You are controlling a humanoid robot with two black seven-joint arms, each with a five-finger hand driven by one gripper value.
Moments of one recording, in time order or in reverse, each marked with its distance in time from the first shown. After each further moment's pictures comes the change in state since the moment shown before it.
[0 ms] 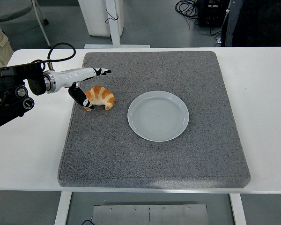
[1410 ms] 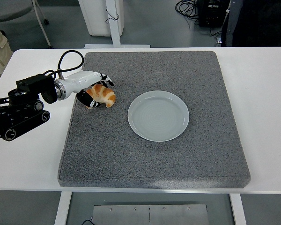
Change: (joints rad) left arm 0.025 -0.123 0.119 0.200 0.058 0.210 -0.105; right arm 0.000 0.000 0.000 0.000 0.000 0.000 0.000
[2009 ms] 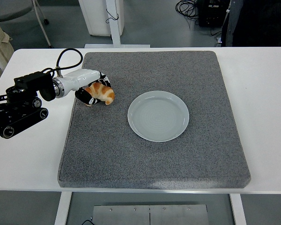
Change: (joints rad) left arm -0.065 0.013 -0.002 -0.001 -0.005 -0.014 -0.012; right arm 0.000 0.000 0.000 0.000 0.000 0.000 0.000
